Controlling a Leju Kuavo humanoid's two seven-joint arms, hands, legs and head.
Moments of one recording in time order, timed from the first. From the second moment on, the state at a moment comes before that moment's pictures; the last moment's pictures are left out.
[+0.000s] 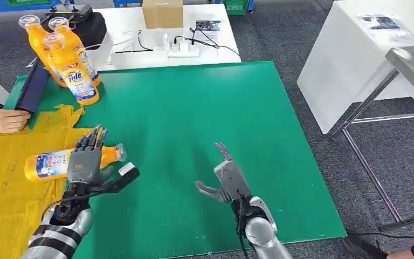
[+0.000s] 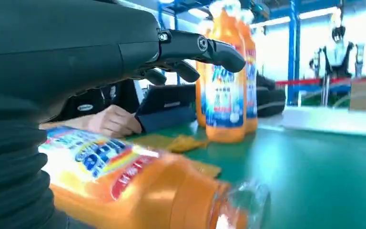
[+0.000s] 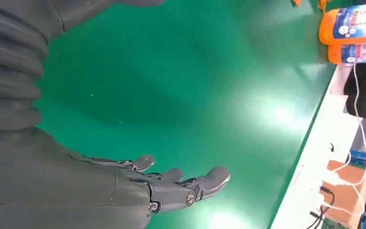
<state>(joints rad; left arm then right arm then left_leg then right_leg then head) -0.35 0.10 -0.27 -0.94 -1.33 0.47 0.03 -0.03 0.10 0.27 -1.30 0.37 -0.07 -0.14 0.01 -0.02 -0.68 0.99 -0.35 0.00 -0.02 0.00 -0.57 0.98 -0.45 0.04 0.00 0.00</state>
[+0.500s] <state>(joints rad) -0.13 0.03 -0.25 -1.43 -0.70 0.44 -0.32 0.00 0.07 0.22 -1.32 0.27 -0.04 -0.12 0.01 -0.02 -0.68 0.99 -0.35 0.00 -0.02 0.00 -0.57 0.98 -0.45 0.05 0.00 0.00</state>
